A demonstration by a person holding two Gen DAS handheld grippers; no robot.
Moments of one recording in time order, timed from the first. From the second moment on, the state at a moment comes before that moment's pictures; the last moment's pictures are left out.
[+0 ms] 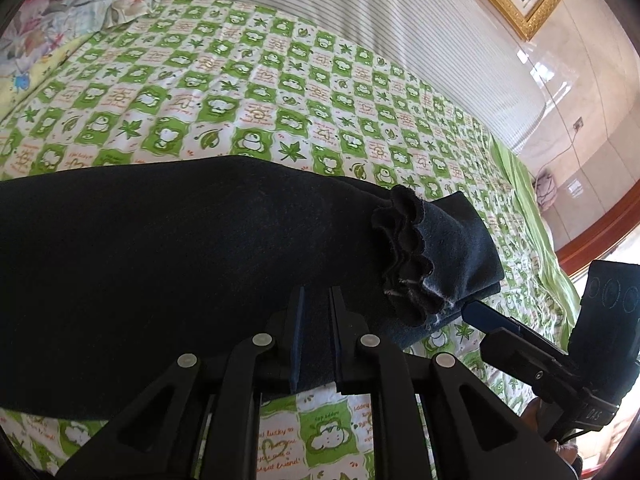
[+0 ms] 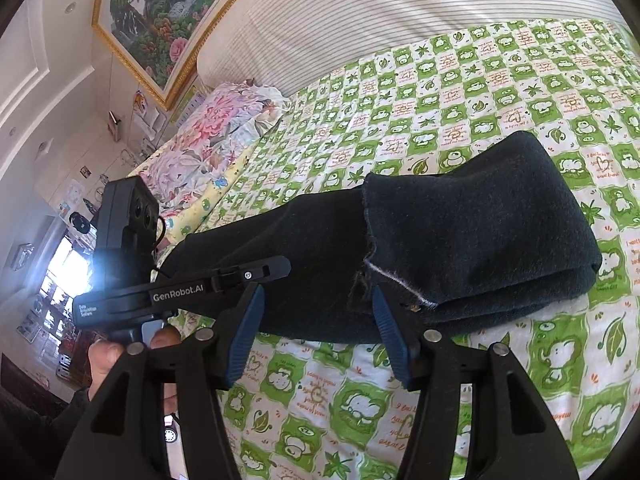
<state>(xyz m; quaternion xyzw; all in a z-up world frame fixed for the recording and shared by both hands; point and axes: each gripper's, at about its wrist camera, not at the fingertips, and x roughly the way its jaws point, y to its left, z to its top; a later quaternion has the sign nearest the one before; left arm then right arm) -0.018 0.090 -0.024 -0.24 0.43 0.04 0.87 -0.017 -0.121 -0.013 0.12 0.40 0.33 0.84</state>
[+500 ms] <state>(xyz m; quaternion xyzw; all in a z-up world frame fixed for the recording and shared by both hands) -0.080 0.117 -0.014 -0.30 0.39 0.10 0.87 -0.024 -0.101 -0.009 0.12 0.40 0.35 0.84</state>
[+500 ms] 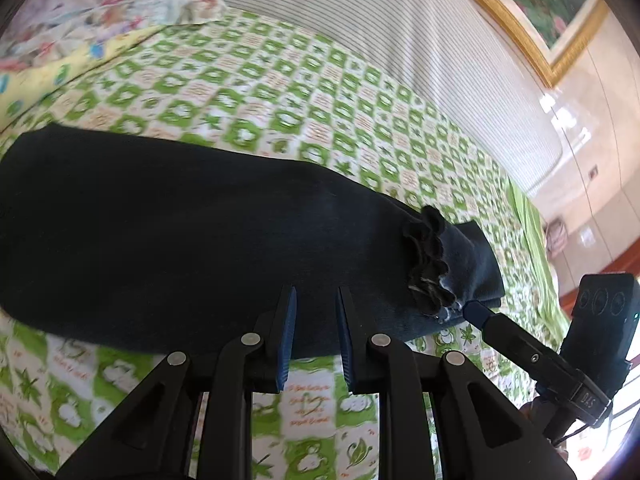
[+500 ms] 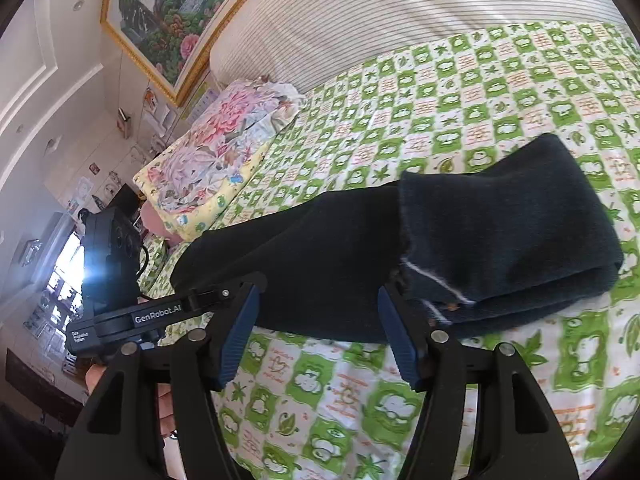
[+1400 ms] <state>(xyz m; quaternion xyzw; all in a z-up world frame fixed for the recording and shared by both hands) -0.199 0.181 -0.010 -0.40 0.33 0.20 0.83 -0.027 -0.031 -0.002 0.07 0.42 0.40 0.81</state>
